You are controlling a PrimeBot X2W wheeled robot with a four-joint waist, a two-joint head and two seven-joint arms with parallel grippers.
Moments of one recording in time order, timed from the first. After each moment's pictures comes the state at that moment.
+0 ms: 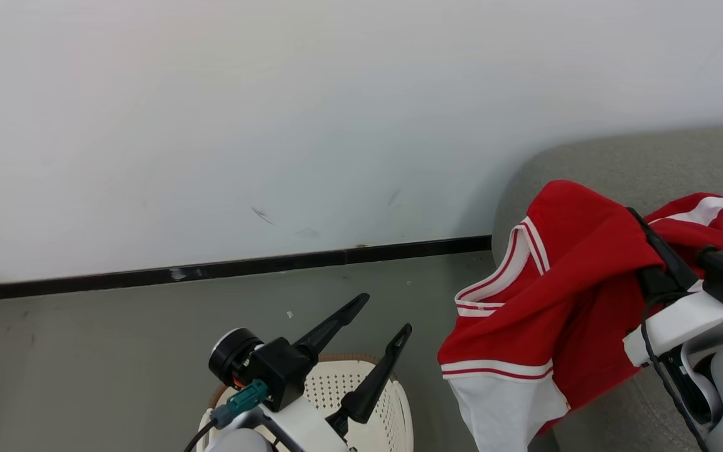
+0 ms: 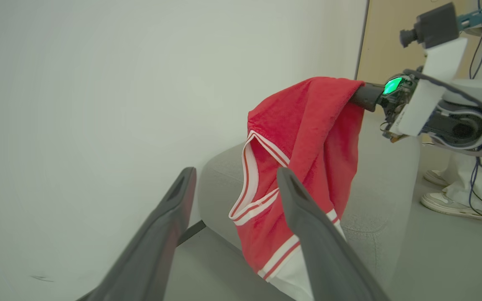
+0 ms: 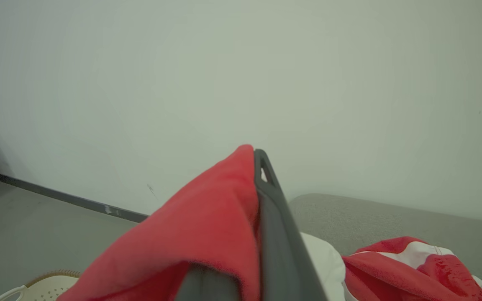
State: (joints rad) left arm -0.29 0.12 -0.65 0.09 -0.43 -0.09 -0.18; right arm -0.28 -0.27 0.12 0.23 0.13 0.12 -0.25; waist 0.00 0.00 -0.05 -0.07
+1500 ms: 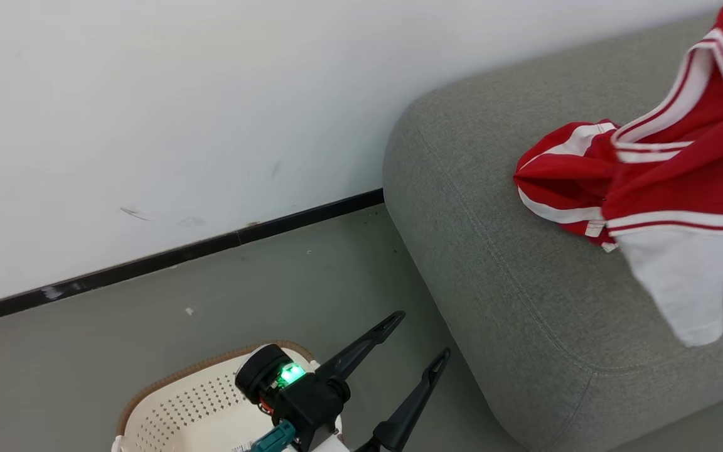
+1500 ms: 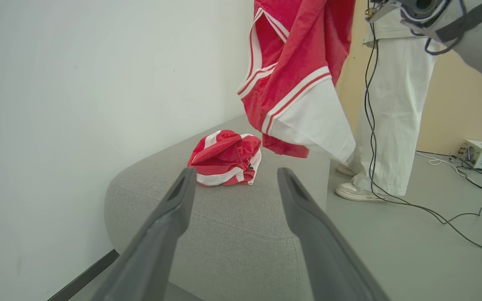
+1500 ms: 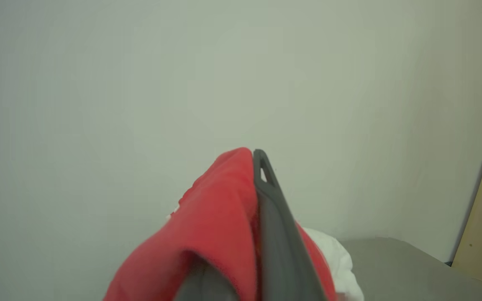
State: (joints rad) left arm -0.23 0.10 -0.72 -0.03 -0.37 -0.04 -0.21; right arm -0.48 -0.43 -0.18 0.01 0.22 0.12 -0.07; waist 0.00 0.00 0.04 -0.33
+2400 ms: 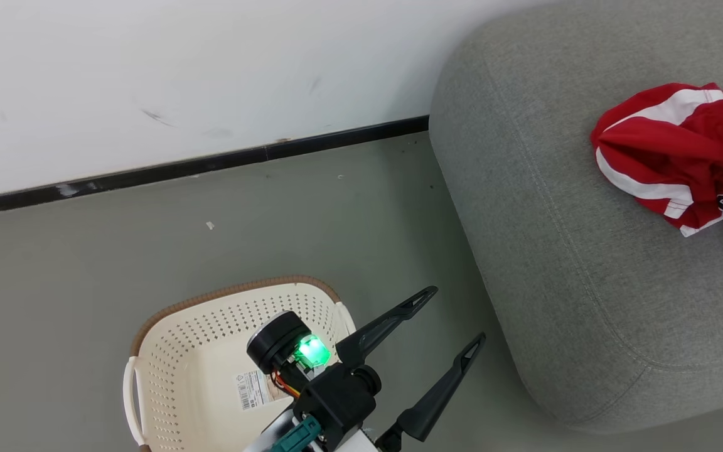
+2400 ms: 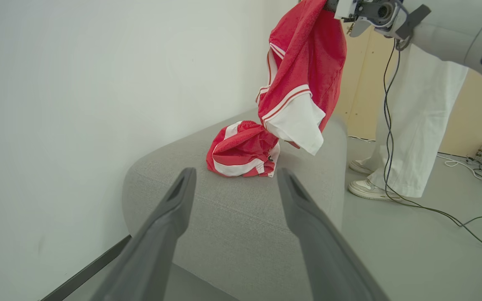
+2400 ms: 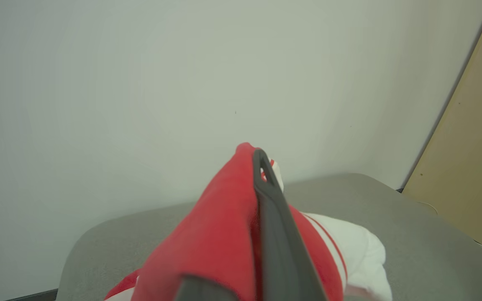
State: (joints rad) left arm -0.30 0.12 -0.75 -0.19 -0.30 -0.01 -0.11; right arm -0.68 -0.60 -0.32 0.34 0.21 0.12 0.03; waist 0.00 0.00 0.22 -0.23
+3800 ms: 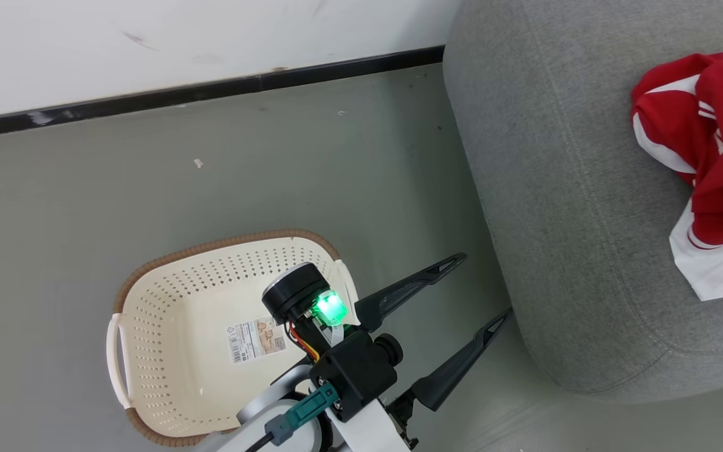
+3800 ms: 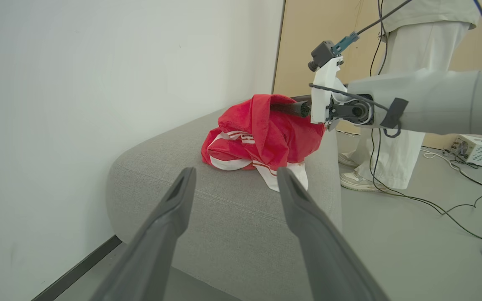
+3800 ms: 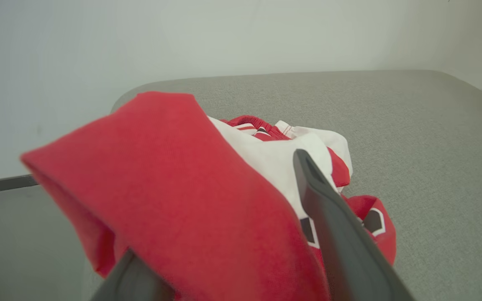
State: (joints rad) left arm -0.45 0.12 -0.78 -0.17 -0.28 -0.08 -0.10; right arm -0.50 -0.42 -0.21 0.50 0.21 0.12 -0.16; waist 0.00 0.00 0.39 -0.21
